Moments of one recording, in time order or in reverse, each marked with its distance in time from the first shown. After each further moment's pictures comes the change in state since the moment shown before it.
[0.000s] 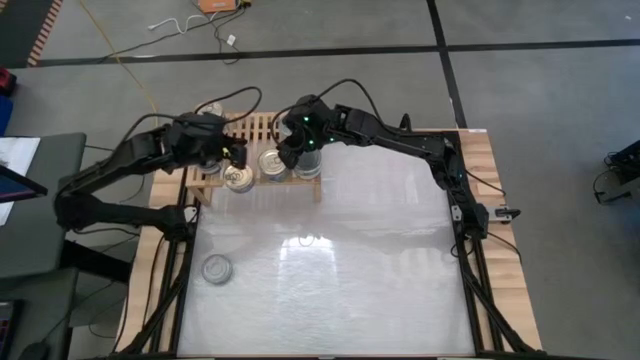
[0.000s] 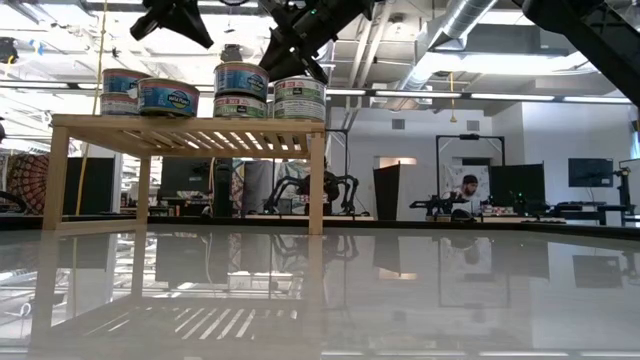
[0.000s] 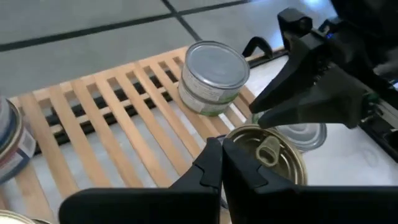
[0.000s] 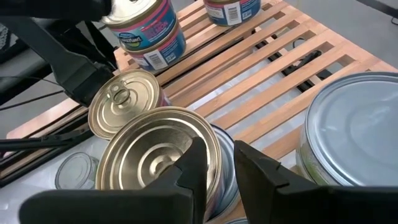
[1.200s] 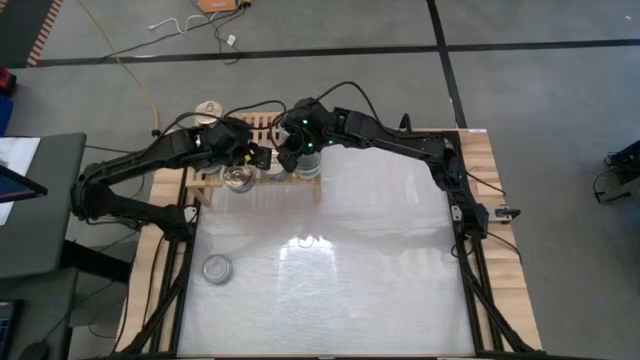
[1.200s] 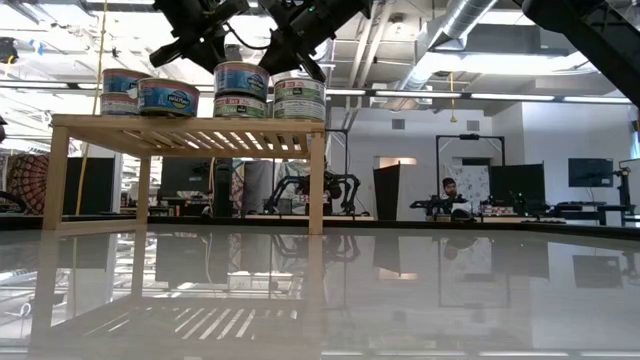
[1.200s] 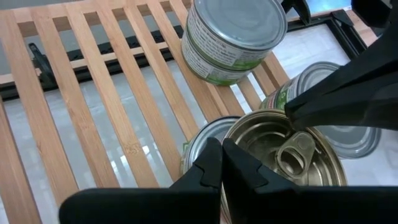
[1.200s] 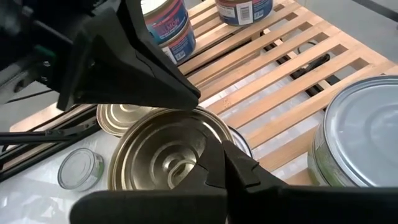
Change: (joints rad) left arm 0.000 0.204 -0.002 -0.004 0.026 -0.190; right arm 0.018 0.002 -0.001 0.008 -0.002 -0.011
